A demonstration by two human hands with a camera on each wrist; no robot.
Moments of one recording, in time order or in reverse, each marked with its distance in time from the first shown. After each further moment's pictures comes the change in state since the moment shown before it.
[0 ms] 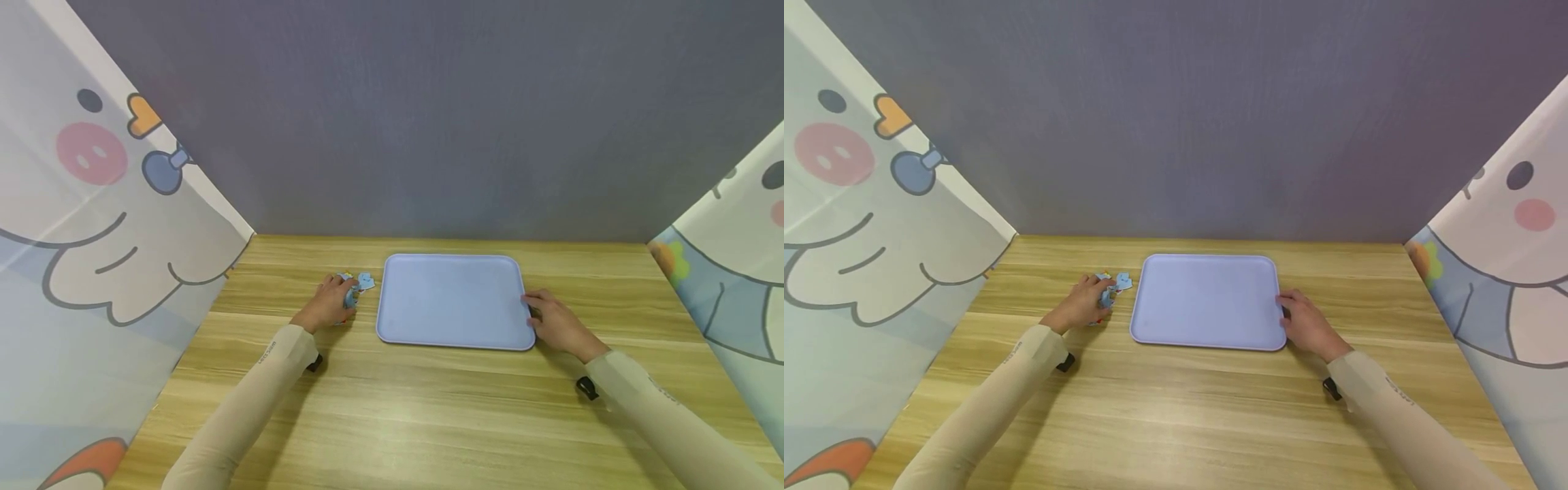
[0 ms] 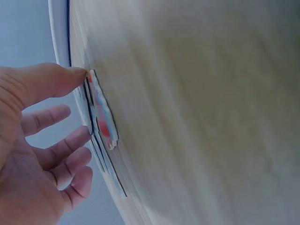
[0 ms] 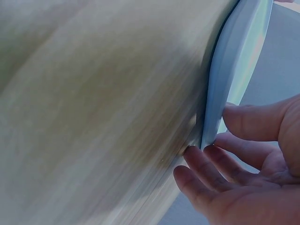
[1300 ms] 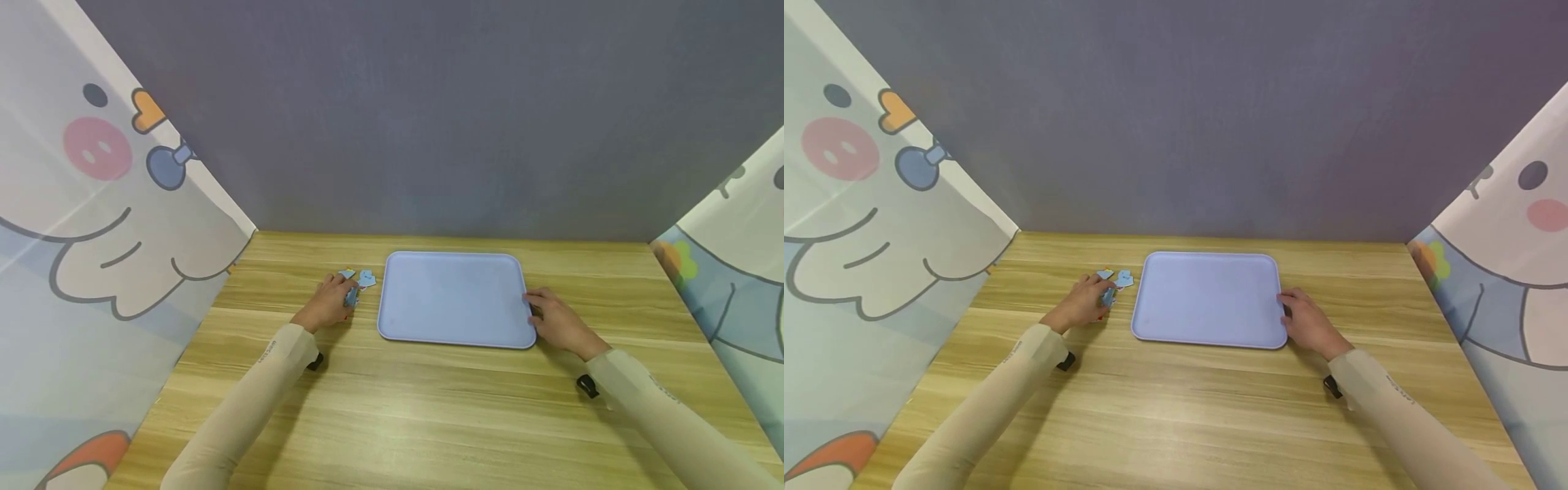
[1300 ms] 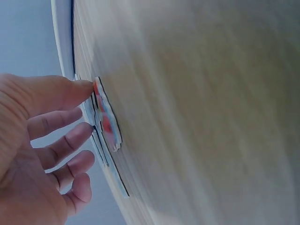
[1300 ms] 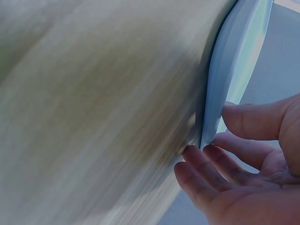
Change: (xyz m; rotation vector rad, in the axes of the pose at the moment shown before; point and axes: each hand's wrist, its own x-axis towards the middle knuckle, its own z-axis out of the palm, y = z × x) left_hand -0.005 -0.002 0.002 0.011 0.042 0.008; right_hand 0.001 -0.004 -0.003 0.011 -0.003 -0.018
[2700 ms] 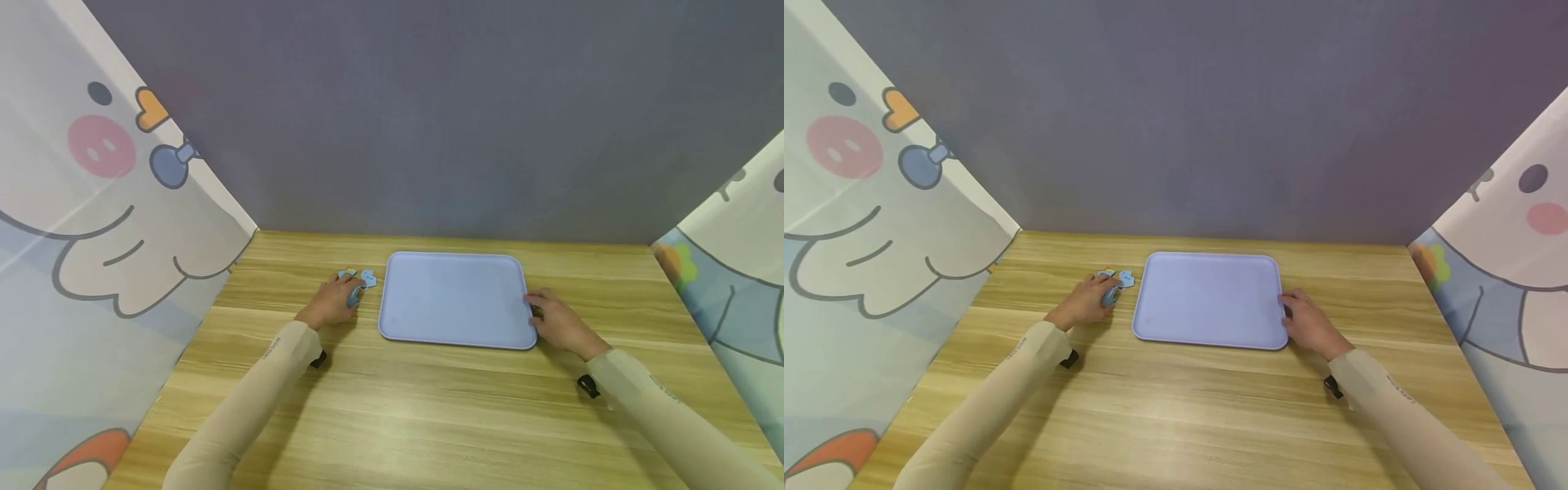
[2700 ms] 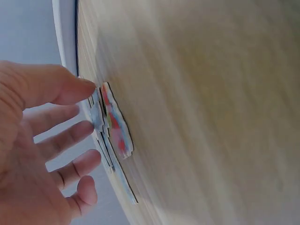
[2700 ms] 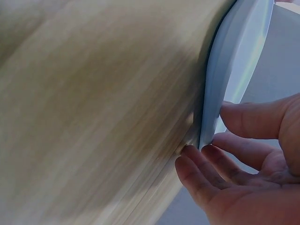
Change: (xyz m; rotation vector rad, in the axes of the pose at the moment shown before) left_hand 0.002 0.004 -0.002 0.005 -0.024 0.016; right_hand 0.001 -0.001 0.000 -0.011 0.003 -0.012
